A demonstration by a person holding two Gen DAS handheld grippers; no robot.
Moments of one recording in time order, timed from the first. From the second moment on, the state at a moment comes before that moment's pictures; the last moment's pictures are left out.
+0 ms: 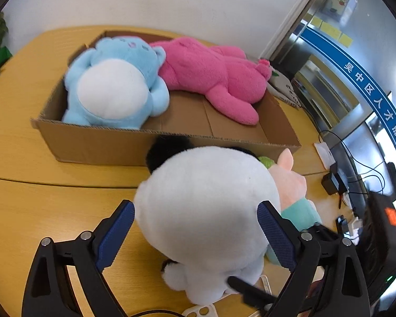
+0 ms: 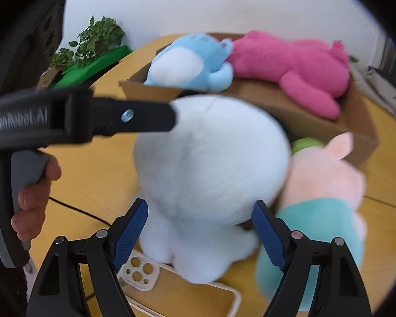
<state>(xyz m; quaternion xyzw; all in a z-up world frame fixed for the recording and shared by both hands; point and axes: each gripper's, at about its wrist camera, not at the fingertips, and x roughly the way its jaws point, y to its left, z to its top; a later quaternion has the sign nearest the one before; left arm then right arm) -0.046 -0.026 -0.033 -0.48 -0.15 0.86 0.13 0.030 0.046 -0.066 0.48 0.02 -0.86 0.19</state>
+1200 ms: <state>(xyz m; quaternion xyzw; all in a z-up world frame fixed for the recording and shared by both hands) -0.007 -0.023 -0.003 -0.44 -0.10 0.88 0.18 0.035 0.038 -0.066 0.45 -0.03 -0.86 0.24</state>
